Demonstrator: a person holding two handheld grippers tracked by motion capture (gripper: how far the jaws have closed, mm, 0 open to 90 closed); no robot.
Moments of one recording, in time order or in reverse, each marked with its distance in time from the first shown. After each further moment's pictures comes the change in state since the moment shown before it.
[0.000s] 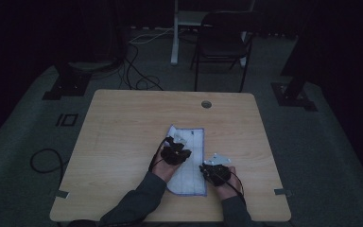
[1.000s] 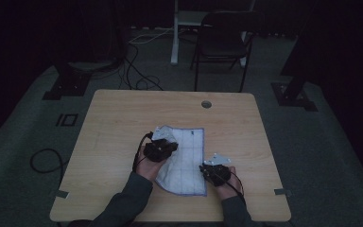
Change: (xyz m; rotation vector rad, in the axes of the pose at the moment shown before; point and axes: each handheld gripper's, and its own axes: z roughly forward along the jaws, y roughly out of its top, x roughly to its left) left arm 0.020 -0.003 -0.065 -0.151 0.032 -0.049; right arm 0.000 0.000 0.000 -0.001 -0.002 -0.010
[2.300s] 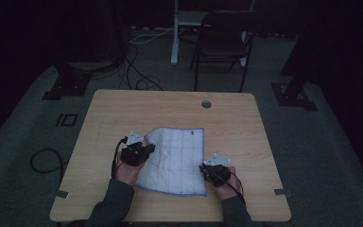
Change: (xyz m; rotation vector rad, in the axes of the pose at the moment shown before) left arm 0.044 -0.035 -0.044 -0.034 0.117 -0.092; right arm 0.002 0.000 0.000 -0.001 -0.004 0.001
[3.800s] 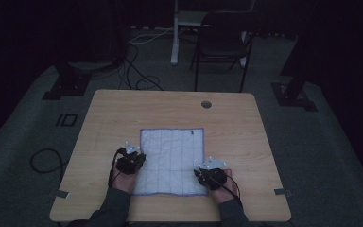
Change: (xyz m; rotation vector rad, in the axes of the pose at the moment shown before) left arm 0.024 -0.051 0.021 0.118 0.189 -0.037; right arm 0.016 0.000 -0.001 -0.012 0.039 -0.038
